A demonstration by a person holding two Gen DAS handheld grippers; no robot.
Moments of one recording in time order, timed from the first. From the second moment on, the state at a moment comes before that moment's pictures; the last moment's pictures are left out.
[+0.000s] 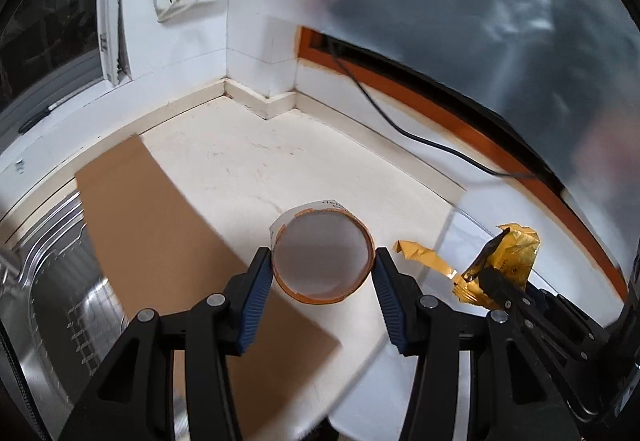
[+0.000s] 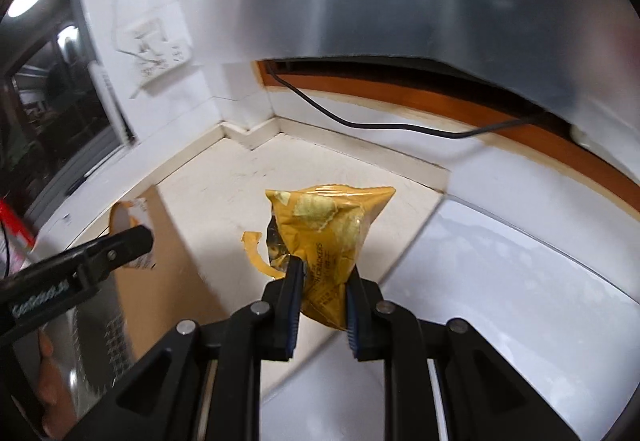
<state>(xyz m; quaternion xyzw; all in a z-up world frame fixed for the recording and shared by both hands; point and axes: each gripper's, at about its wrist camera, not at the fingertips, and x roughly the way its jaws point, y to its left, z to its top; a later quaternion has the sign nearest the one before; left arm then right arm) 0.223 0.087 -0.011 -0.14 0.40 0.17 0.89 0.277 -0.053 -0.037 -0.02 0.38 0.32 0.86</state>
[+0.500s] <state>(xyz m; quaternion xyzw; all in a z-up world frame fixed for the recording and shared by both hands) 0.080 -0.027 -0.021 -0.12 0.43 0.16 0.88 0.143 -0.170 -0.031 -0.06 0.37 0.40 0.84</state>
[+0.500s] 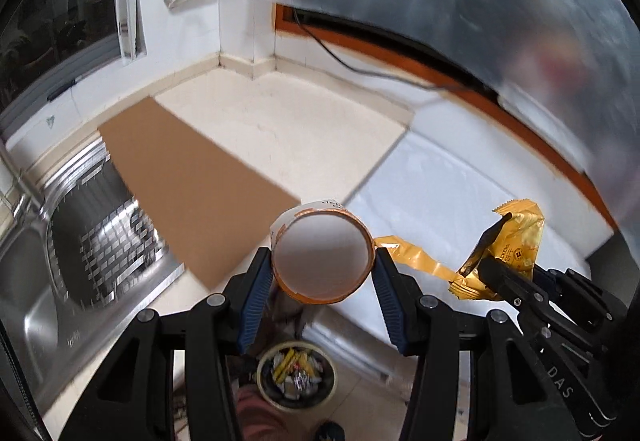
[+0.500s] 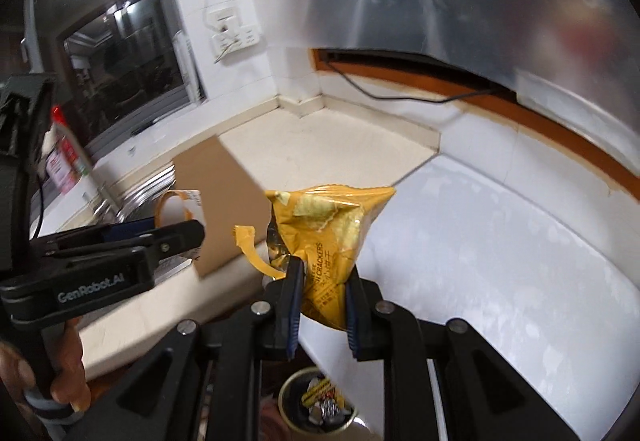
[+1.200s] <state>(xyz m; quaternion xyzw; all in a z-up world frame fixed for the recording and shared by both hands) 0.029 -0.049 -0.194 -0.10 0.55 0.09 0.82 0.047 -0.186 -0.185 -0.13 0.45 0.38 0.80</state>
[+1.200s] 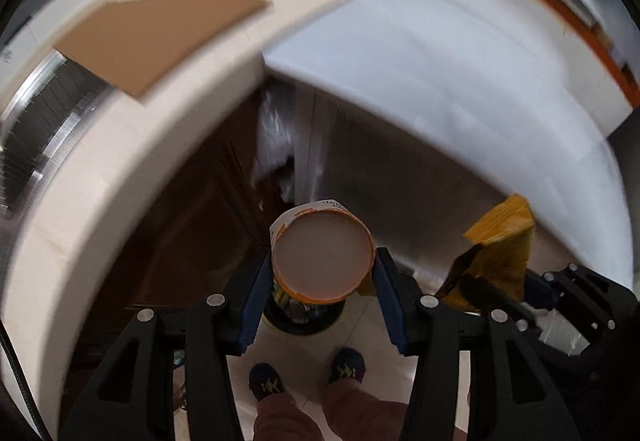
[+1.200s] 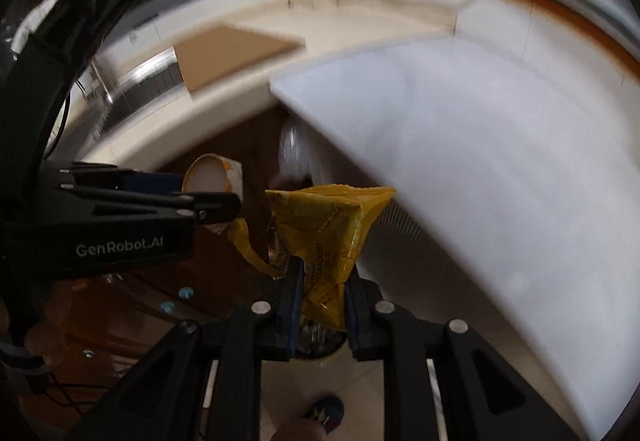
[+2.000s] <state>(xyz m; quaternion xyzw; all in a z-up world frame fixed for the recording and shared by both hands) 0.028 -0.006 -0.529 -0.13 0.62 0.05 0.78 0.068 -0.129 -0.563 -0.08 0.61 0.33 0.72</state>
